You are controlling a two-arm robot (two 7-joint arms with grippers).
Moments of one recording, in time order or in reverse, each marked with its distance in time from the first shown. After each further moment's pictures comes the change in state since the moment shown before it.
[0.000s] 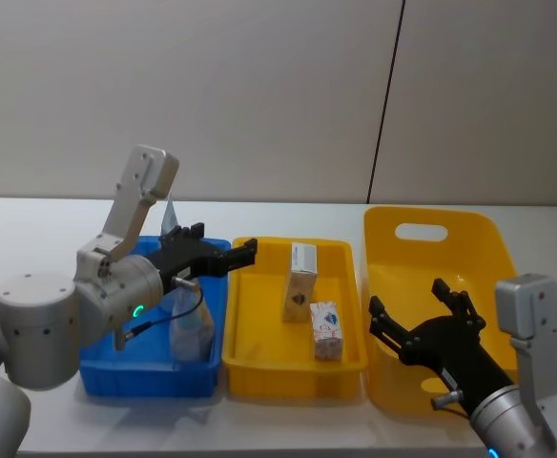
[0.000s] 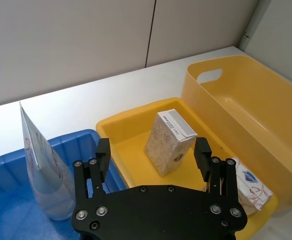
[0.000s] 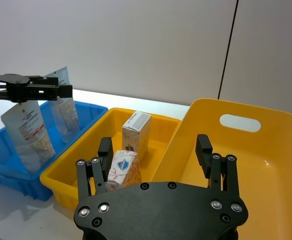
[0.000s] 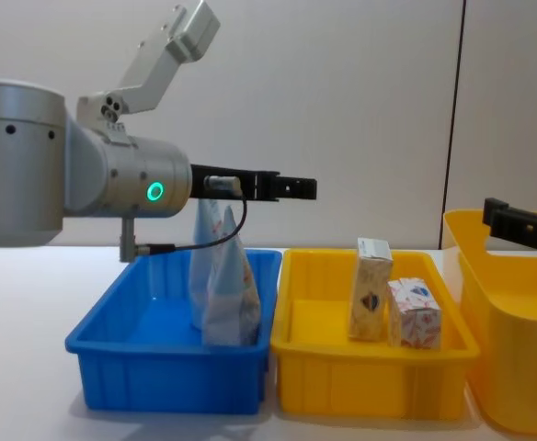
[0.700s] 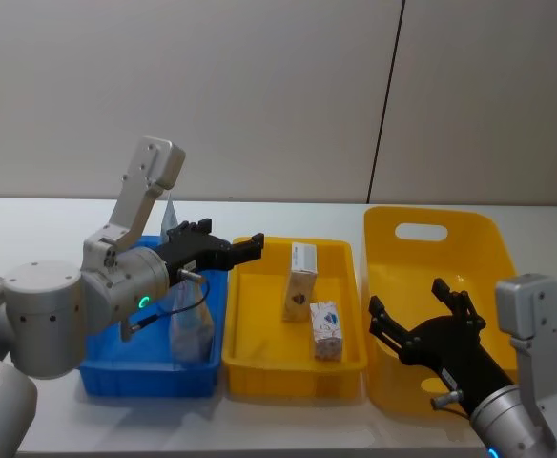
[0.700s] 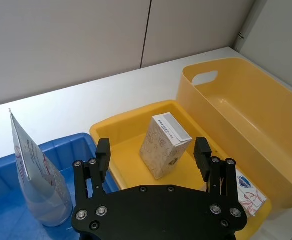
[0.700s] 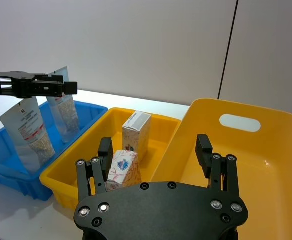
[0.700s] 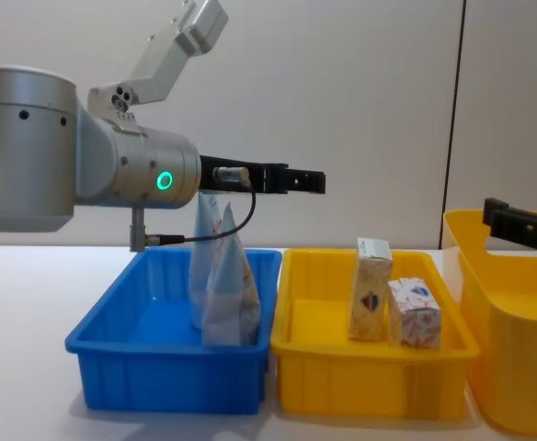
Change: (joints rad) left arm -0.030 -0.015 0.002 0.030 -0.010 0.019 -0.016; right arm 0.000 0.000 0.000 0.000 0.000 0.000 0.000
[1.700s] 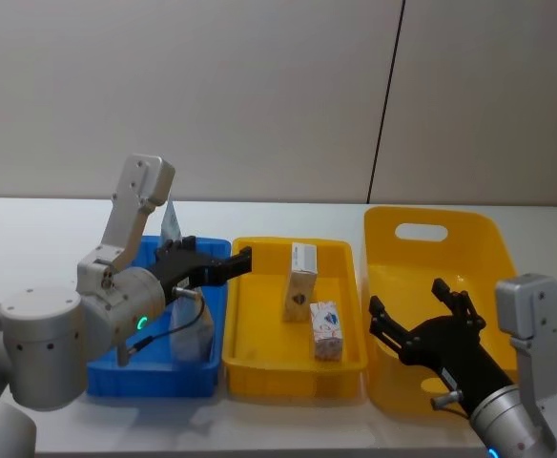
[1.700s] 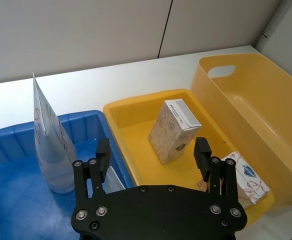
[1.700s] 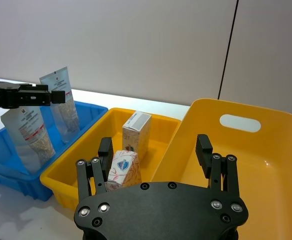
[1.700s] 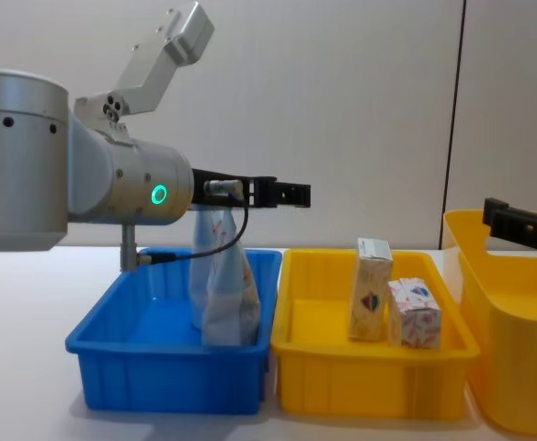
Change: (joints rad) left arm 0.112 -0.010 -0.045 -0.150 0.007 0.083 0.140; right arm 0.000 0.000 0.000 0.000 0.000 0.000 0.000
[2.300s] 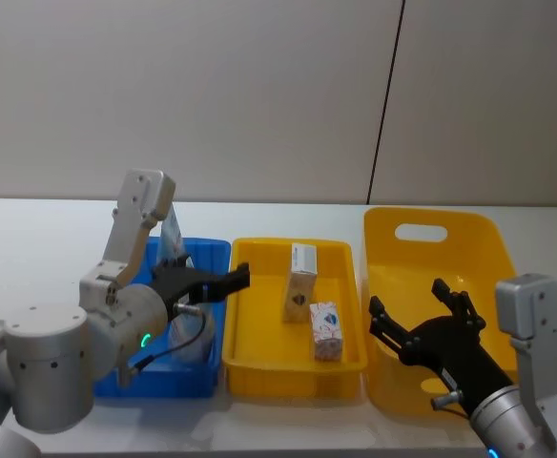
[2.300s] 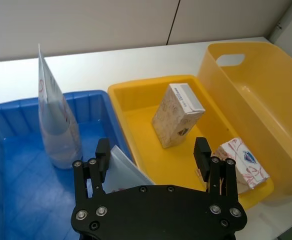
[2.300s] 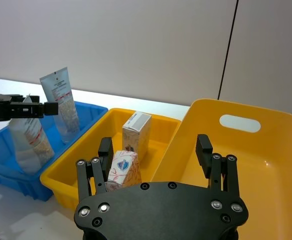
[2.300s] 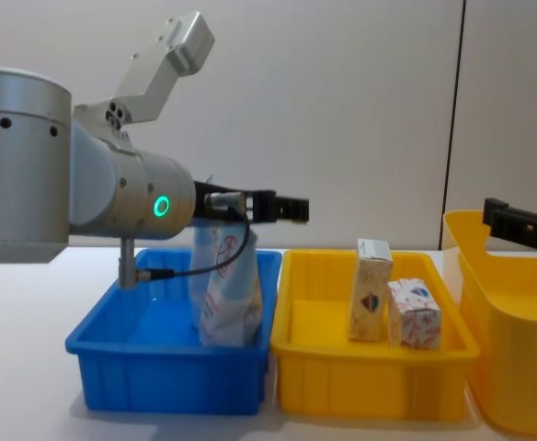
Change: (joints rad) left arm 0.067 -0.019 -0.021 -0.090 0.013 0.075 0.079; right arm 0.000 0.000 0.000 0.000 0.000 0.000 0.000
